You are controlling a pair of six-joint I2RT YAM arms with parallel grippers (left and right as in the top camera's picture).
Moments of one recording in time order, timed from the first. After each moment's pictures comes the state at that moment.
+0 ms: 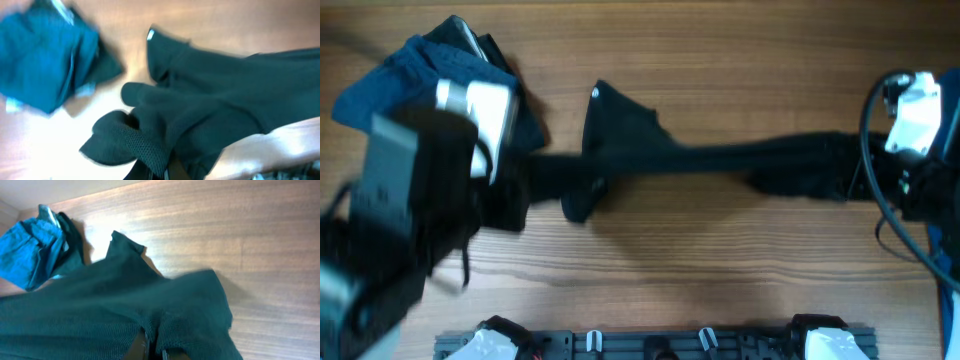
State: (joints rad) left arm -0.46 1.21 1.97 -1.66 -0.13 -0.24; right arm -0.07 1.14 1.75 -1.45 -0.33 0.11
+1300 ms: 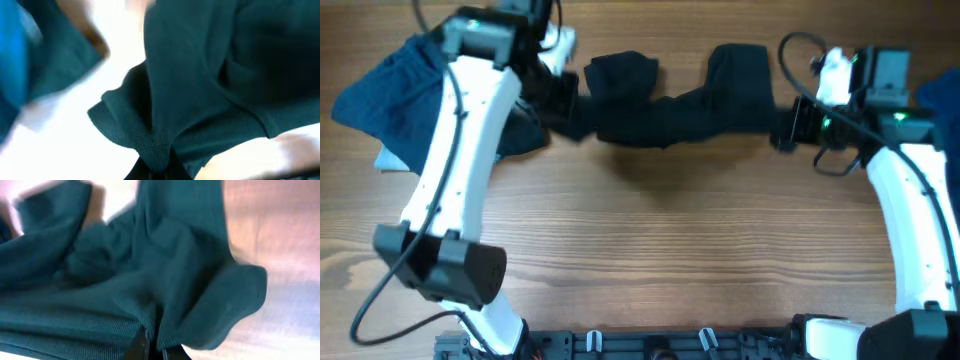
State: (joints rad) left arm -0.23 1.87 1.97 -1.52 0.07 -0.03; right arm -0.07 1.46 1.26 -0.90 -0.31 0.10
